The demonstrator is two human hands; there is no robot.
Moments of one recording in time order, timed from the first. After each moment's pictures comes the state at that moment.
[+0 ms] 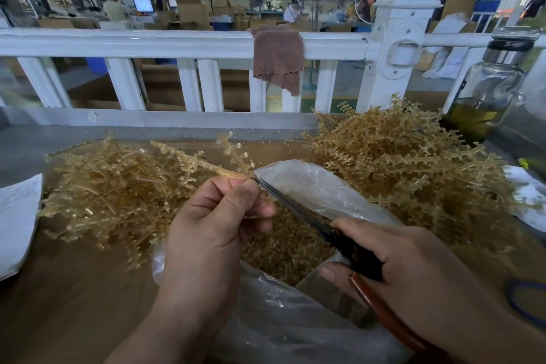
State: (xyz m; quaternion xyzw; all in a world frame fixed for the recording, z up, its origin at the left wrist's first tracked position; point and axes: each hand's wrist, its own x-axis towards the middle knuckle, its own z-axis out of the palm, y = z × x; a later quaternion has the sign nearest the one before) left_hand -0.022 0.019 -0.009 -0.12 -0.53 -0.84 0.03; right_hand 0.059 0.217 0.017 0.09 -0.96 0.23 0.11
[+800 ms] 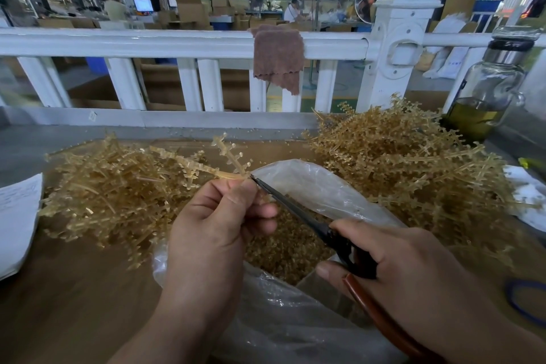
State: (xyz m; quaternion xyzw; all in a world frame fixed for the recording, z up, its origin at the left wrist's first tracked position) left_hand -0.018 0.023 -0.006 -0.10 -0.53 -0.84 0.03; right_hand 0.061 0.210 0.019 0.06 -0.97 0.22 0.12
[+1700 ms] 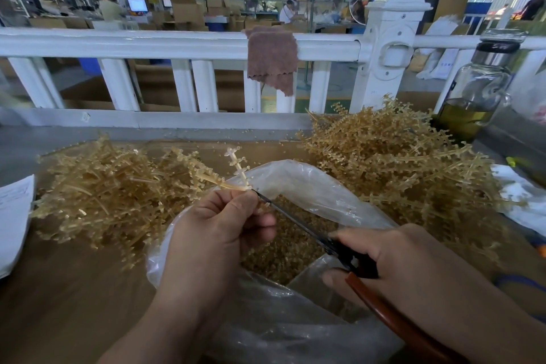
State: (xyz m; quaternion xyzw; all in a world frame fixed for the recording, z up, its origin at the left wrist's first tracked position) left_hand -0.020 0.022 -0.013 -0.05 -0.57 -0.82 -0.03; right_hand 0.061 0.216 0.028 0.06 -0.97 0.23 0.01
